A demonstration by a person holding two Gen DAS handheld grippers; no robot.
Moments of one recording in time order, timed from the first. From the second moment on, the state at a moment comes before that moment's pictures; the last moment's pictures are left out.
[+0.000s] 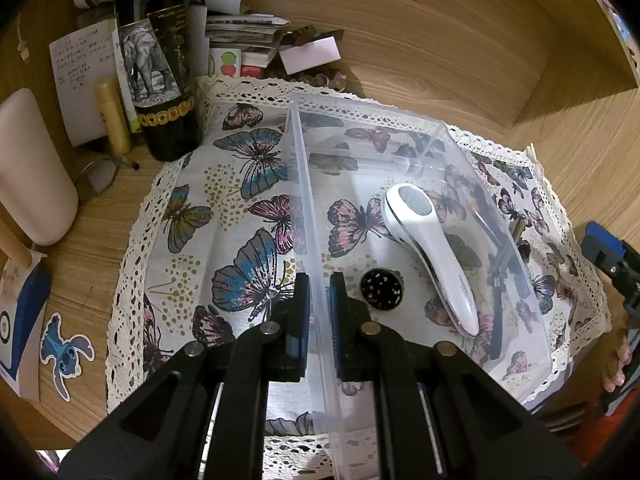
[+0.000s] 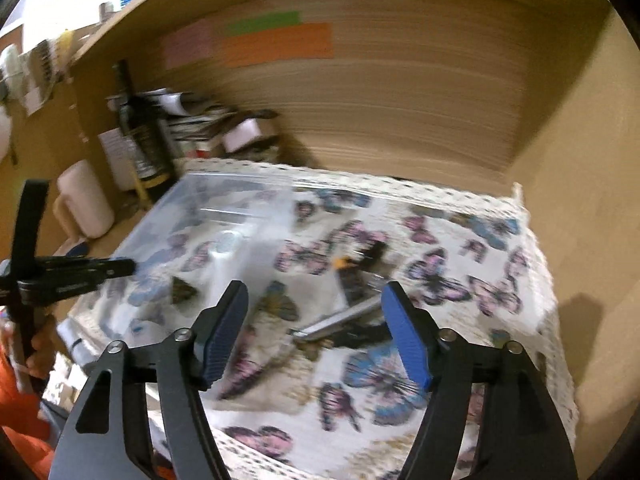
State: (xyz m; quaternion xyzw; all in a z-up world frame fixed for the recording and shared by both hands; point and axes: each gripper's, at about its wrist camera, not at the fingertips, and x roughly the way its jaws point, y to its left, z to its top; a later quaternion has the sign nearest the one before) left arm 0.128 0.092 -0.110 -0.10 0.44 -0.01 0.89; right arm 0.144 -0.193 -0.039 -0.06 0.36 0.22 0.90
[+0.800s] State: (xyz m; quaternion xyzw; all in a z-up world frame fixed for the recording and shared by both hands) left arm 0.127 0.095 -0.111 -0.10 0.44 -0.01 0.89; right arm 0.176 -0.201 -0.113 -0.05 0.47 0.20 0.86
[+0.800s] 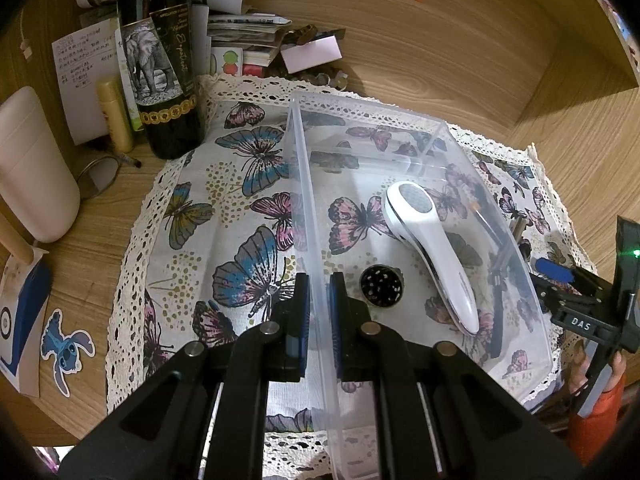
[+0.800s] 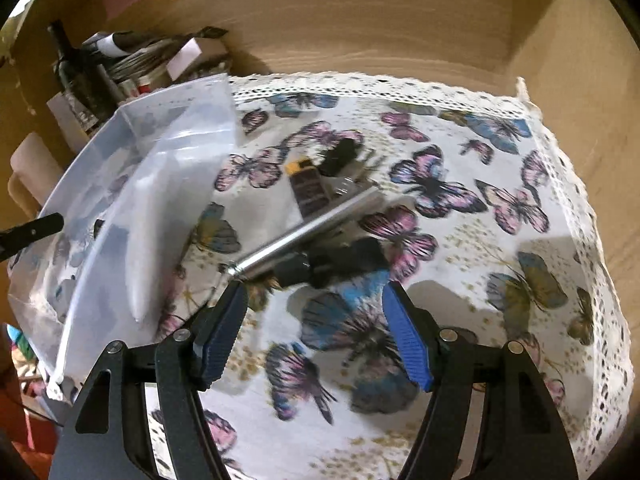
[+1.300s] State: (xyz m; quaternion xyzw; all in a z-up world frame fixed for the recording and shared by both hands) left arm 0.125 0.093 -0.111 -0.09 0.44 -0.01 0.89; right arm 0.190 -0.192 -0.119 -0.06 0.45 0.19 0.87
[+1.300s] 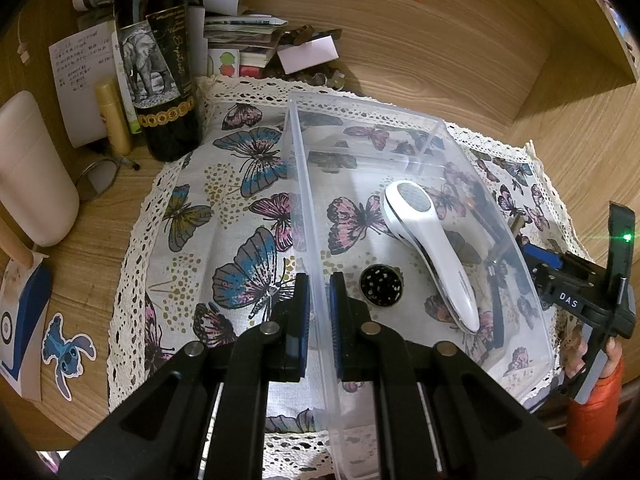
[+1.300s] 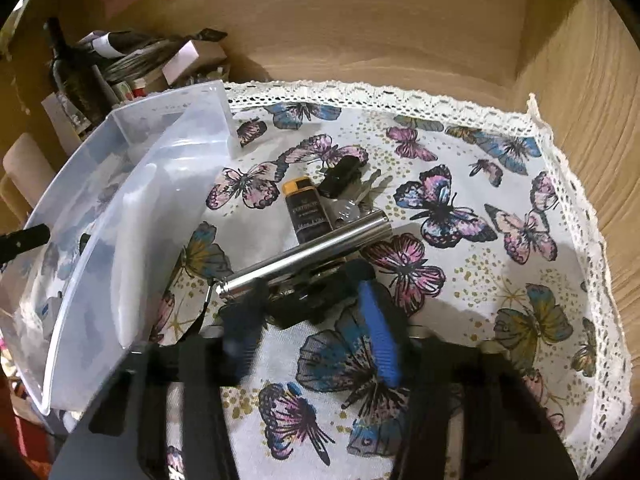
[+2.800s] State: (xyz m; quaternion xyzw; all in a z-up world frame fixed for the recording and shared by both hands) left arm 0.136 0.076 -0.097 -0.01 0.43 0.03 0.90; right arm 0.158 -0.186 -0.074 -0.05 0.40 0.22 0.89
